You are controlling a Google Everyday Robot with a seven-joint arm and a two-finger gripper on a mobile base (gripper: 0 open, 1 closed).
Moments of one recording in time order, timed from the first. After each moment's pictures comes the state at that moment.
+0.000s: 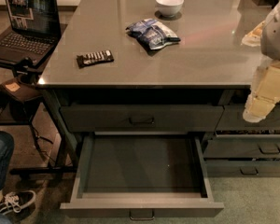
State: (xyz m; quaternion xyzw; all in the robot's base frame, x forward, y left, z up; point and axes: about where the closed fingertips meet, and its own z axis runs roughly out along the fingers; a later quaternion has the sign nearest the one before) arm 0.438 -0.217 0.976 -0.60 0.78 -0.03 0.16
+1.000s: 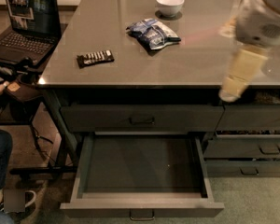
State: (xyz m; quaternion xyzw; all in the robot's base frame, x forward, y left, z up) arm 0.490 -0.195 0.970 -0.62 0.77 -0.01 0.17
